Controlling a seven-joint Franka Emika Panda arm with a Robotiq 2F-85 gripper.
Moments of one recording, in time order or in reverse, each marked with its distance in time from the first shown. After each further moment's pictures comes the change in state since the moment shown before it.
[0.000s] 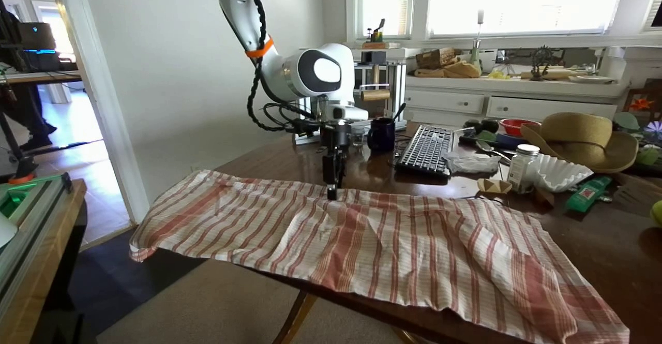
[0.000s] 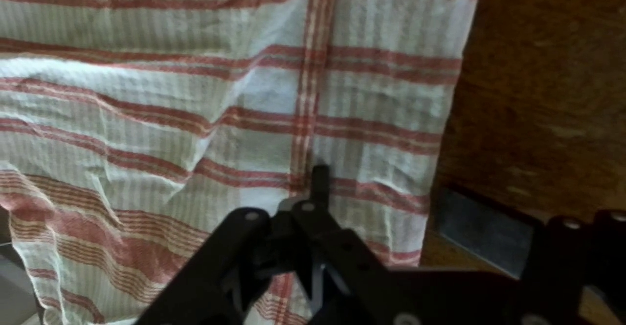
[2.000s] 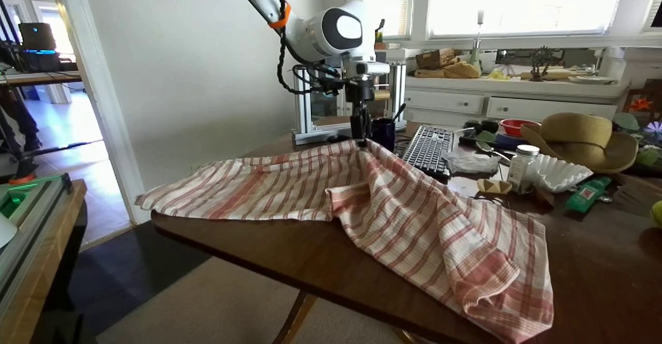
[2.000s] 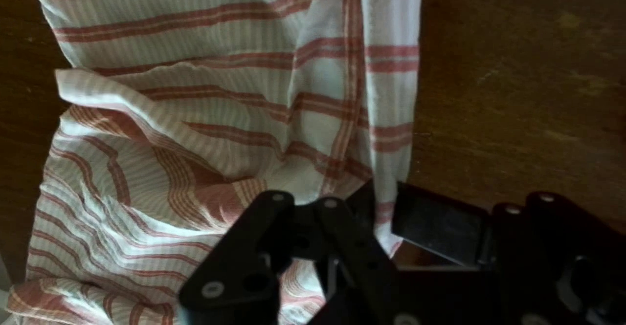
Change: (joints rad) arm 0.000 0.035 0.022 0.350 0.079 -0.178 0.020
